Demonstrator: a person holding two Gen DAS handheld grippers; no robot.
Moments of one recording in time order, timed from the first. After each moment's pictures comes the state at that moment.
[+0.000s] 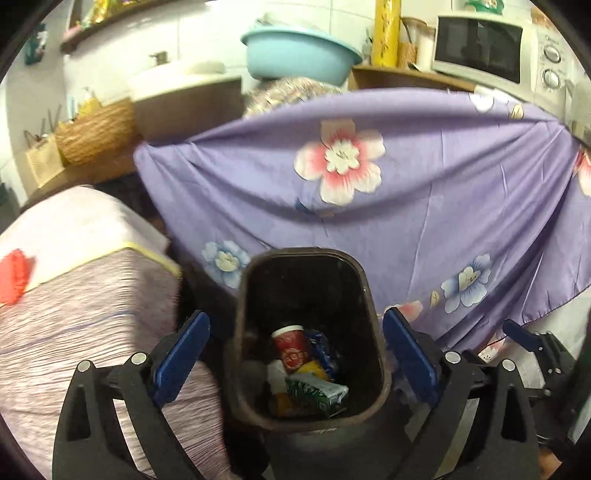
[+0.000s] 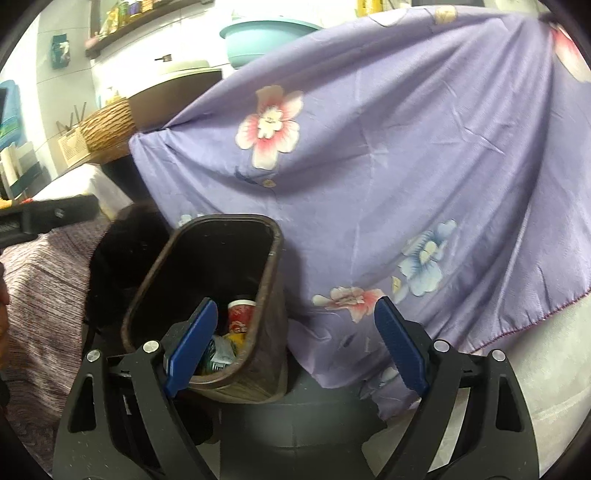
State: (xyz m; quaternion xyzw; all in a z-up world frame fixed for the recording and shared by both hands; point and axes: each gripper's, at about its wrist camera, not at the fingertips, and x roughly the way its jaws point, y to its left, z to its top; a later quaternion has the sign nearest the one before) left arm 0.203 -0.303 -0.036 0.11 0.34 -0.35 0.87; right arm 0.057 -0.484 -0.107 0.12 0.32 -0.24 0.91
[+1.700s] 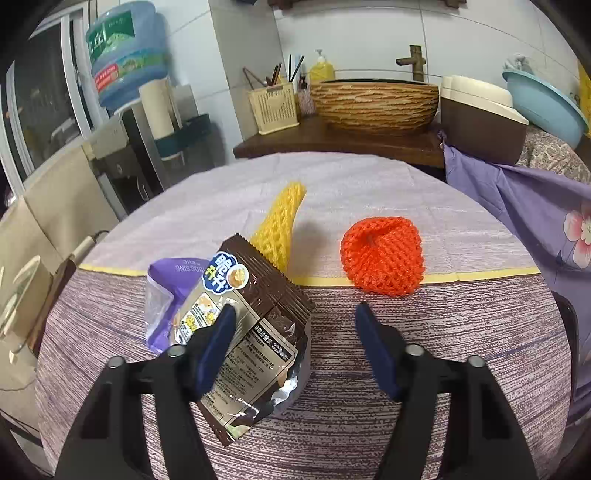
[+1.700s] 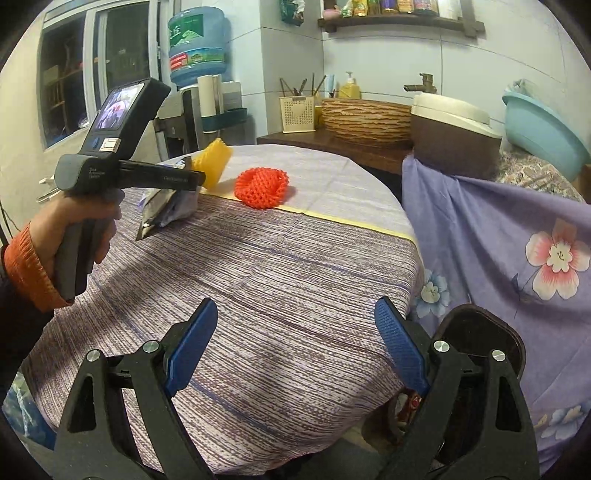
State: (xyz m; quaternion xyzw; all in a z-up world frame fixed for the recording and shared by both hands) left arm 0.362 -0.003 -0.007 0.09 0.36 -0.03 0.93; right arm 0.193 -0.211 -0.022 0.00 0.31 0.10 0.94
